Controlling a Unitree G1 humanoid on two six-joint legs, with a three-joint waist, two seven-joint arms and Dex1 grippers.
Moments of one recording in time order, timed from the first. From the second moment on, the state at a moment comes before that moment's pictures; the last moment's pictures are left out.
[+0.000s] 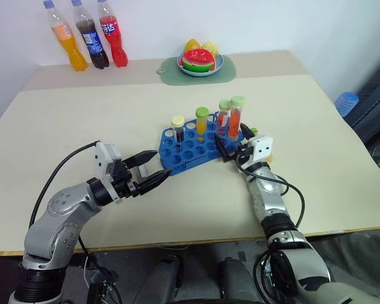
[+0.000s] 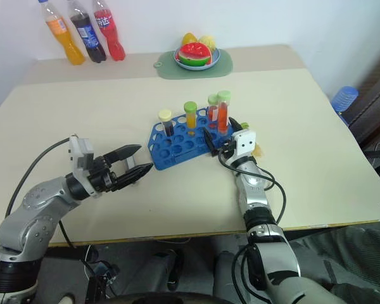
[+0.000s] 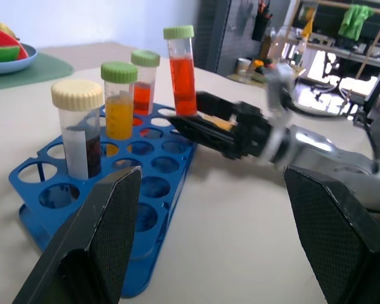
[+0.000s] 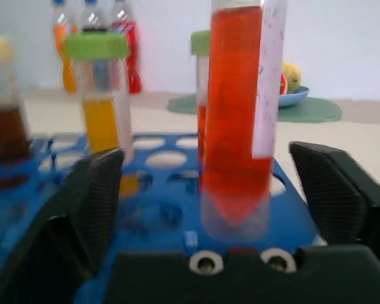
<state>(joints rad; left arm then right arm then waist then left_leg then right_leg) -0.08 0.53 0.13 -0.43 -0.69 0.46 -0.78 -0.43 -0.17 -0.08 0.55 0.13 -0.42 0.45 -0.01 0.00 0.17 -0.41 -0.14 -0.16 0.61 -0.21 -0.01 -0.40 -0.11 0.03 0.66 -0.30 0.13</state>
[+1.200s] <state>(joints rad) -0.02 0.56 0.10 -0.39 -0.62 0.32 -0.91 -0.73 -0.48 -0.03 0.35 0.34 0.49 0.78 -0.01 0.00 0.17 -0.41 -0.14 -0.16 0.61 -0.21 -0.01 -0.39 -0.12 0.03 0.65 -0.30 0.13</state>
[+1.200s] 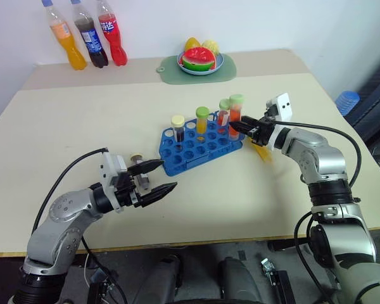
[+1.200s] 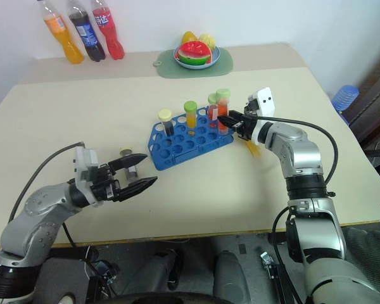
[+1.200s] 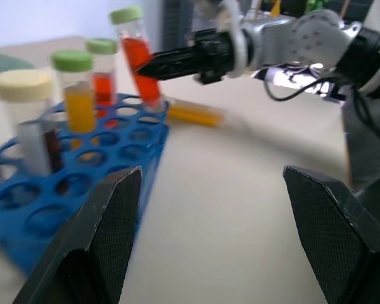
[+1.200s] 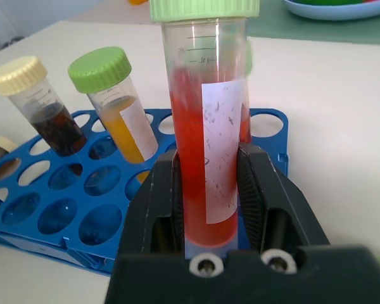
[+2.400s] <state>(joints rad) -0.01 0.52 0.09 -0.21 -0.59 0.17 -1.03 -0.48 -0.79 -0.10 -0.17 0.38 0.98 0.71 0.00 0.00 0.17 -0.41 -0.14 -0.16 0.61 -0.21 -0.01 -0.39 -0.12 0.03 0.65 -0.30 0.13</state>
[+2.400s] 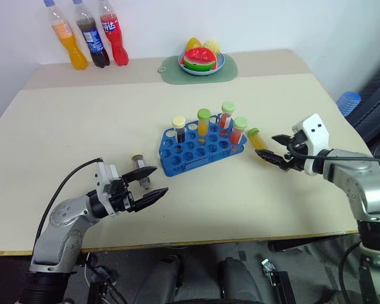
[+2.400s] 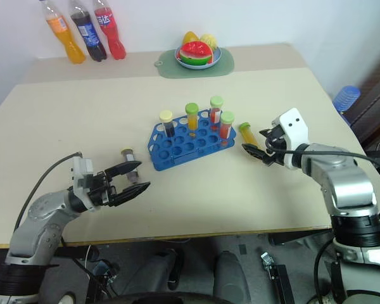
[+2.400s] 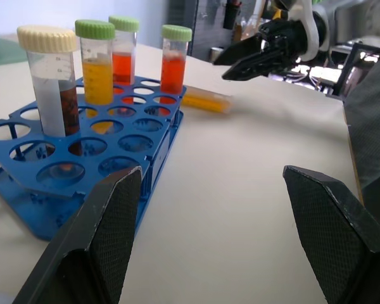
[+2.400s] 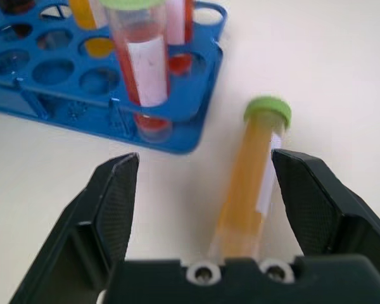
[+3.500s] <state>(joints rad) 0.09 0.51 0.07 -0.40 -0.60 0.26 -0.89 -1.11 -0.67 0.32 0.98 -0.10 0.56 0.95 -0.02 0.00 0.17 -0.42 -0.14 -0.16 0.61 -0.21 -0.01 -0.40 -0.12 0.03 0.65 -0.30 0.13</state>
